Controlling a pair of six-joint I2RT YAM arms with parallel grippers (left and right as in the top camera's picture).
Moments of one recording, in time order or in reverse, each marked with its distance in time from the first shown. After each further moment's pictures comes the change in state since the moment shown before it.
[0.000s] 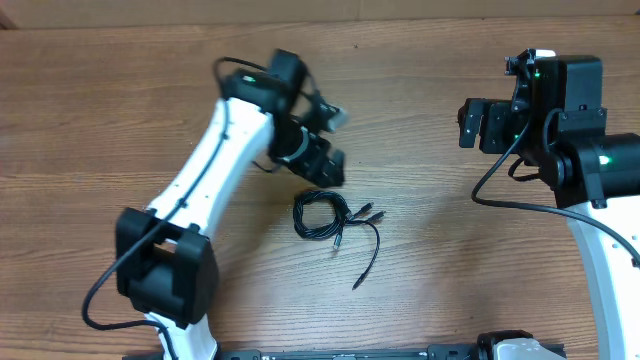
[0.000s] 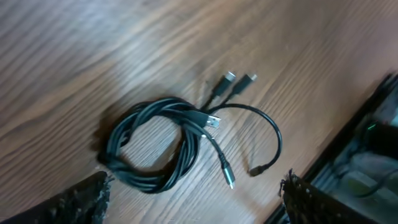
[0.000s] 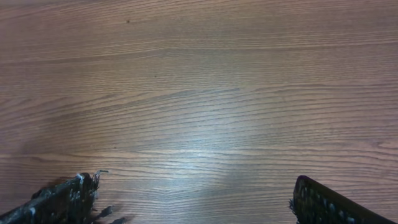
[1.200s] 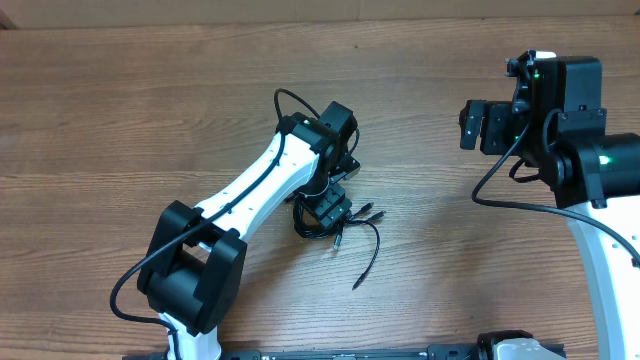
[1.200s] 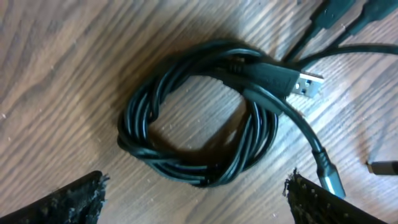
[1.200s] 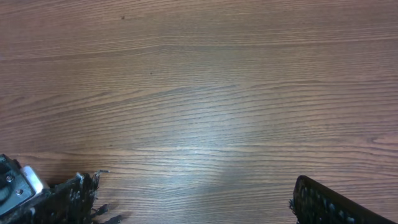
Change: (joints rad) left arm -0.158 0.018 -0.210 0.116 -0.404 0.003; right arm 0.000 0.000 0.000 -0.013 0.012 0.000
